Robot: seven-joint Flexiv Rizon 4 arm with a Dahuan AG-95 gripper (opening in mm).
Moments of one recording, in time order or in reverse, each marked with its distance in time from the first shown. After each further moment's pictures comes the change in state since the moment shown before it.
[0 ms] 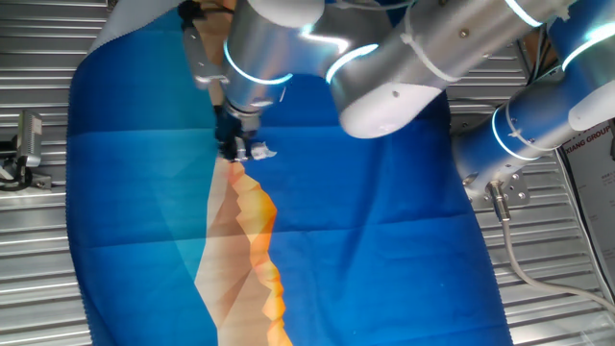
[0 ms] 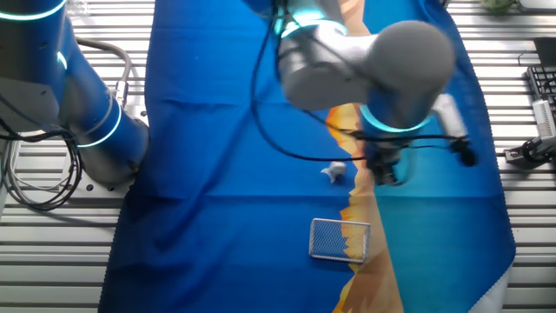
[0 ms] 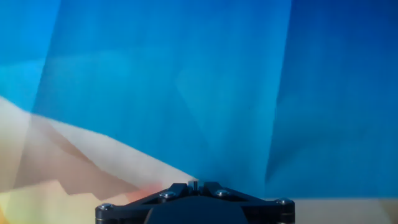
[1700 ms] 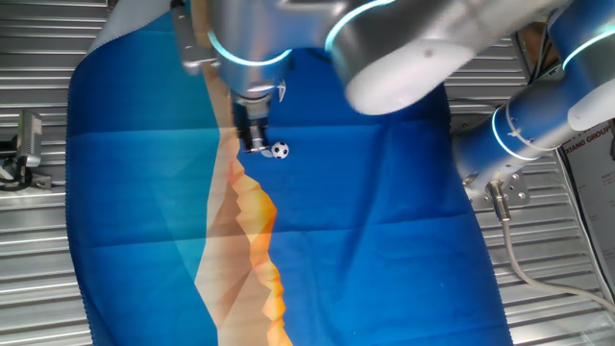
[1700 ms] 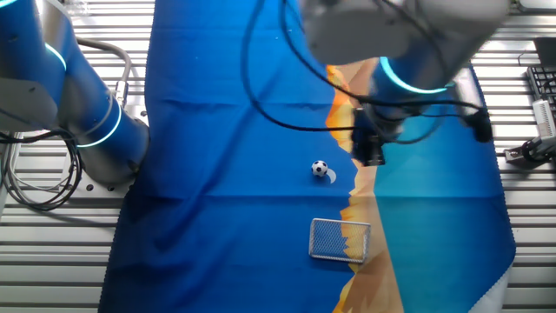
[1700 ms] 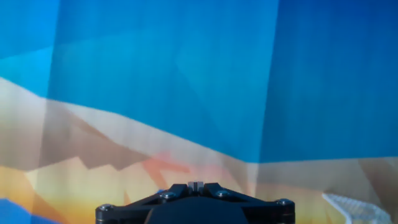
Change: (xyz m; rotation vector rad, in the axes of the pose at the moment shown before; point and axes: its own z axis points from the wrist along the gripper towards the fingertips) arm 0.075 0.021 -0.062 0.023 0.168 0.062
